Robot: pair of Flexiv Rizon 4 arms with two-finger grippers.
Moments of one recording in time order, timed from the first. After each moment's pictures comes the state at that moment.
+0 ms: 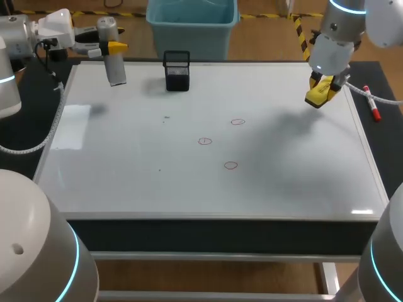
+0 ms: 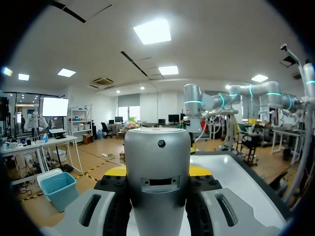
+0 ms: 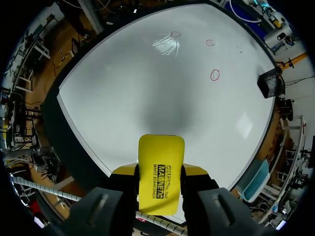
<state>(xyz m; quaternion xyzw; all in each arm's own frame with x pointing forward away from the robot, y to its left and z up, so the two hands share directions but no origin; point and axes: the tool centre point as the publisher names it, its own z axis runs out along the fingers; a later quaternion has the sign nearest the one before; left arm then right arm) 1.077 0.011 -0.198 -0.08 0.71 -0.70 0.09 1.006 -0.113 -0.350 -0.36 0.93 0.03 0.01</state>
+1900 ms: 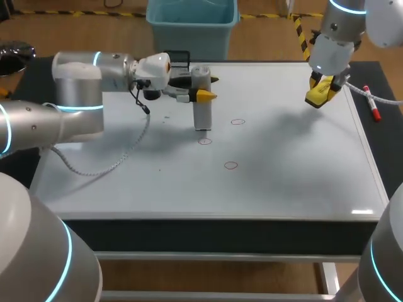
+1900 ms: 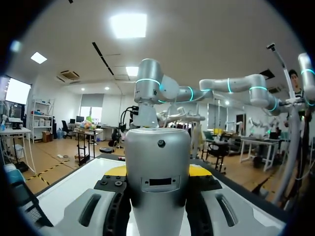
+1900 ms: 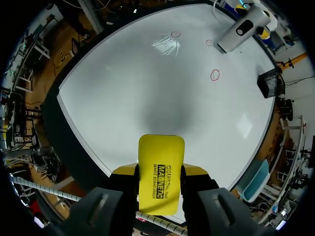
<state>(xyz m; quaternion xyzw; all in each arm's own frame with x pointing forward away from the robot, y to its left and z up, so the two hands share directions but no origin) 0.959 -0.228 -0.269 0.02 0.68 -0.73 -0.07 1.006 -0.113 -0.350 -0.36 0.93 0.03 0.01</state>
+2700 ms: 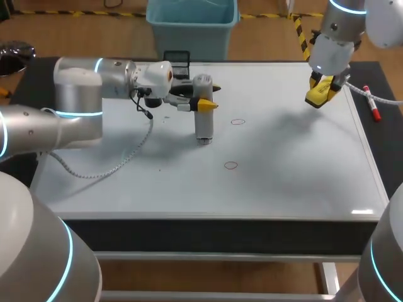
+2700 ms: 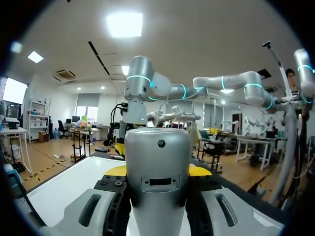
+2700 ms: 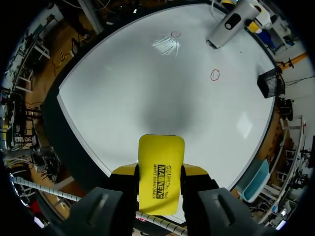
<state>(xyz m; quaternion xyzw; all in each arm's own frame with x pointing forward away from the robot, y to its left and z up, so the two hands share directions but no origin) 0.933 -0.230 -0.275 0.03 0.68 -0.72 -0.08 1.006 -0.113 -0.350 -0.36 0.93 0.03 0.01</state>
